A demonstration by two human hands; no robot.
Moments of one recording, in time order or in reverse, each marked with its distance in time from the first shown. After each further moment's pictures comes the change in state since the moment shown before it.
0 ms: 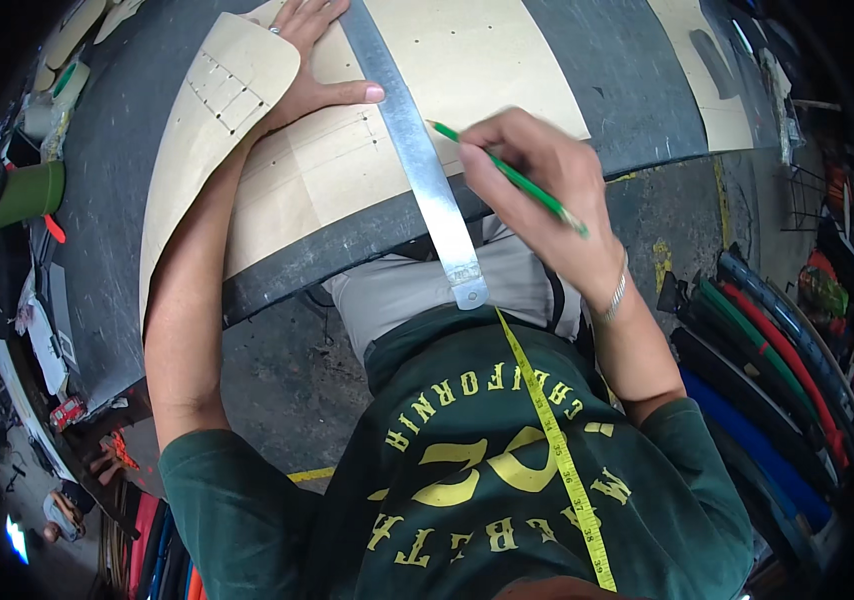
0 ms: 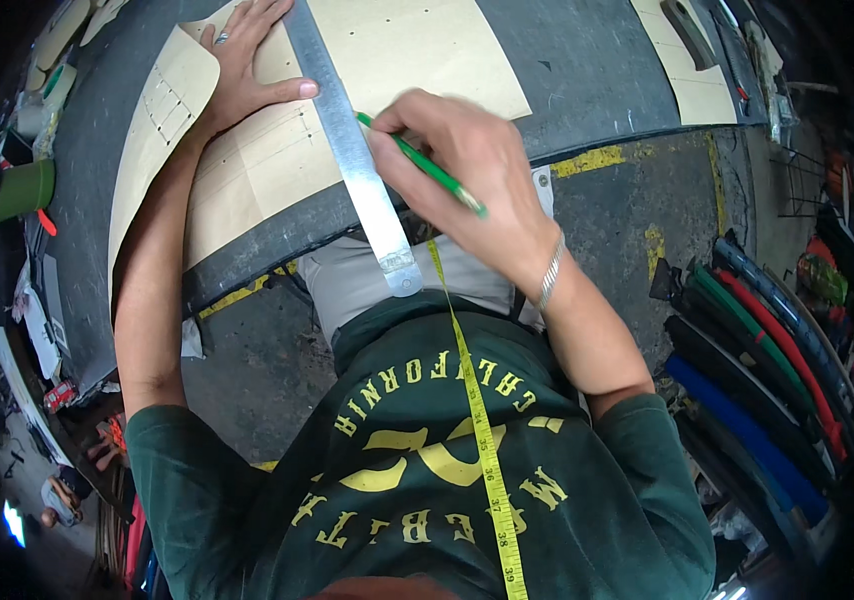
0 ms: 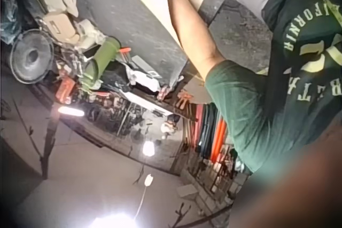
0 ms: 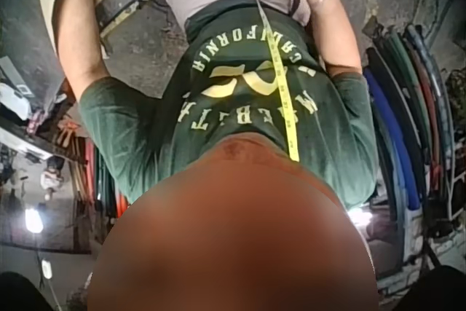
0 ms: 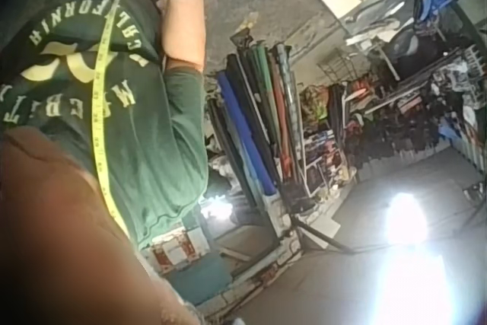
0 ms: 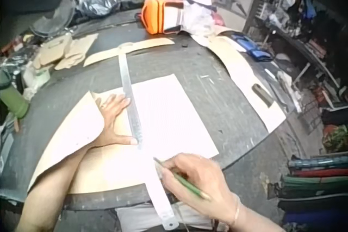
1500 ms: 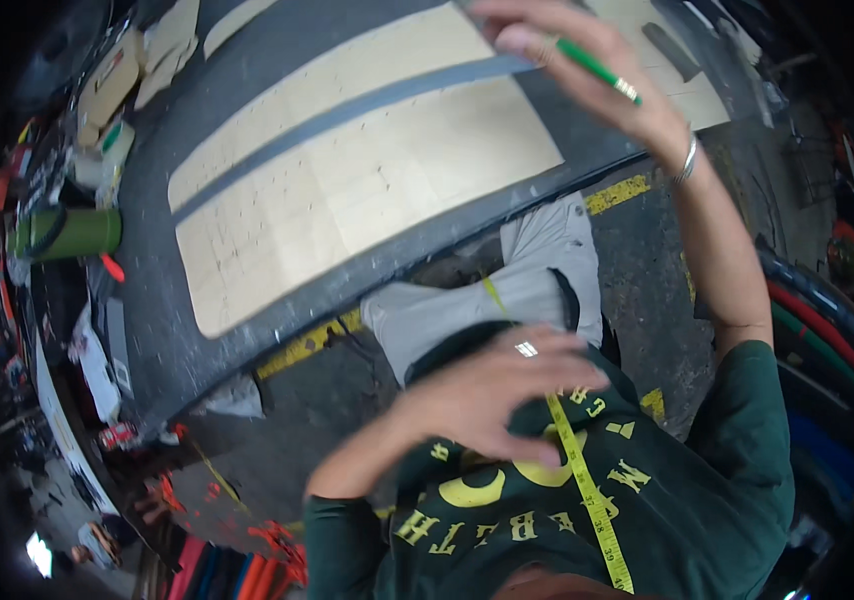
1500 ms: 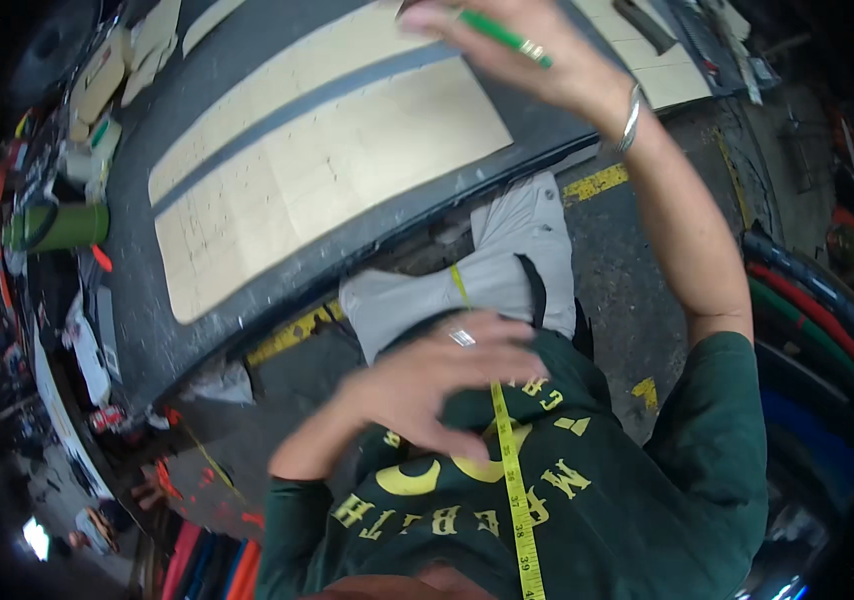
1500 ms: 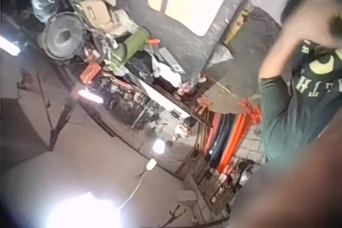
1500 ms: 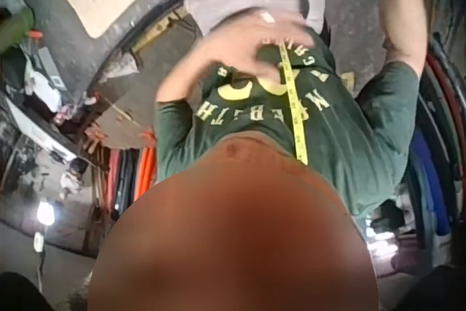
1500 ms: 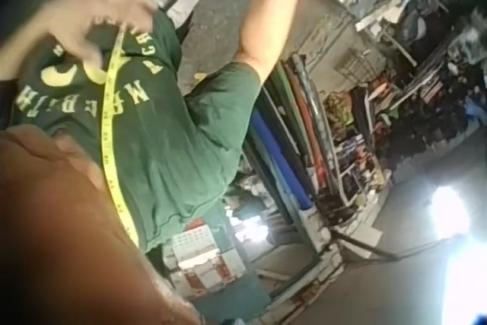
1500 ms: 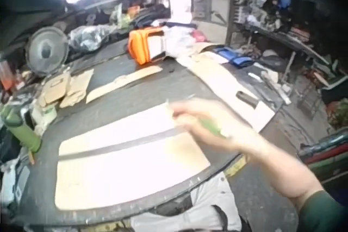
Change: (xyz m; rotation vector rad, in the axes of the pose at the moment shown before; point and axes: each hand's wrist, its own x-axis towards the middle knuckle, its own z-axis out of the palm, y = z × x) left_hand -0.175 0.232 -0.051 -1.268 -0.275 0.603; right_hand 0.079 0.021 -0.111 0.015 0.039 -0.449
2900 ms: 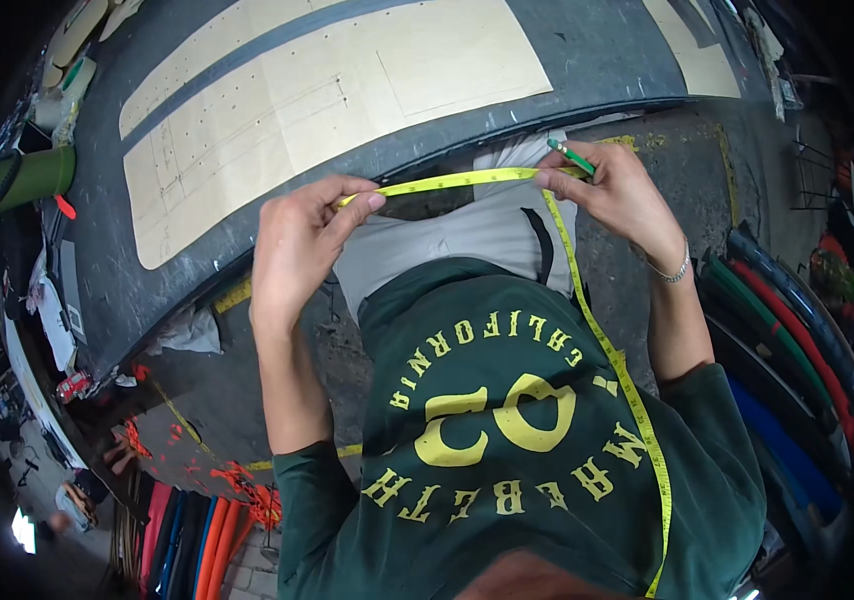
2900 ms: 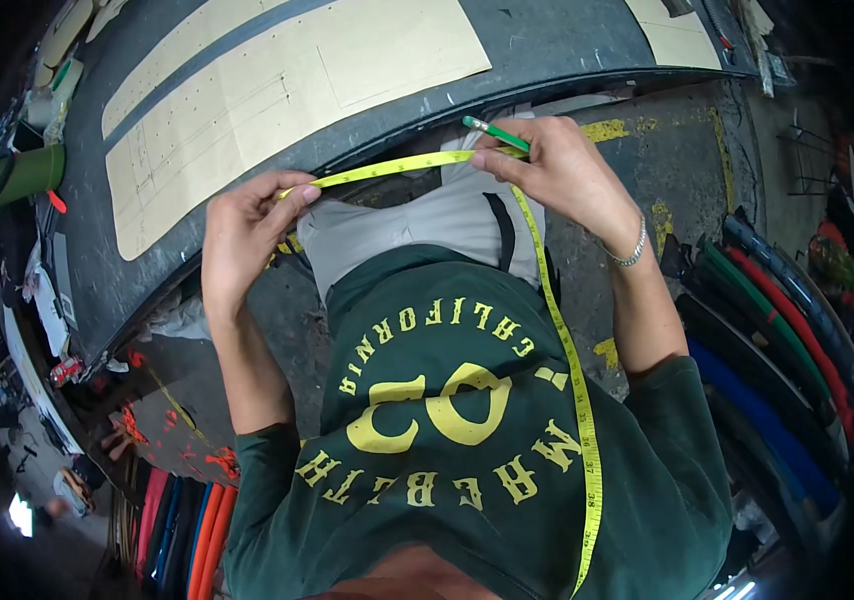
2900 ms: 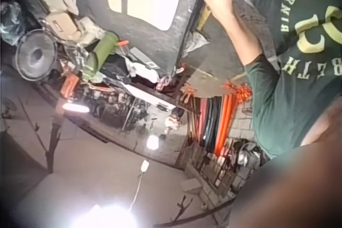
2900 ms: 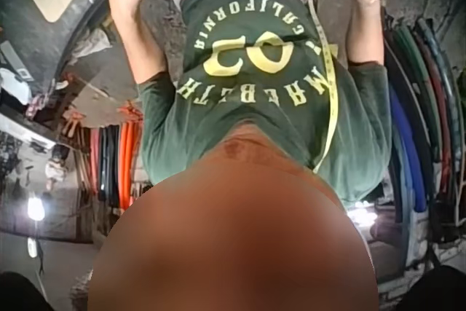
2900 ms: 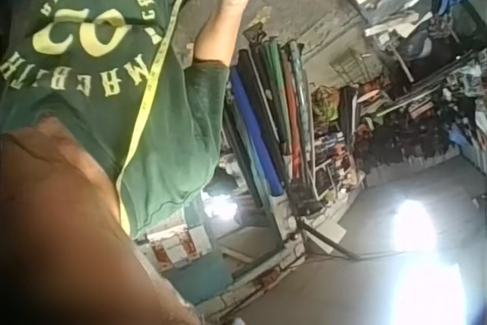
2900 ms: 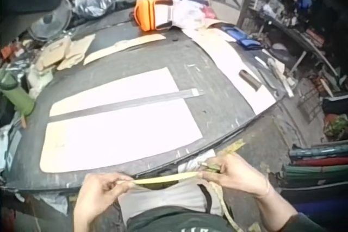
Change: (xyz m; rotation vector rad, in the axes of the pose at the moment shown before) left_hand -0.048 -0.024 -0.066 0.289 0.657 -0.854; right_hand -0.148 -0.042 0.026 0.078 -0.457 0.823
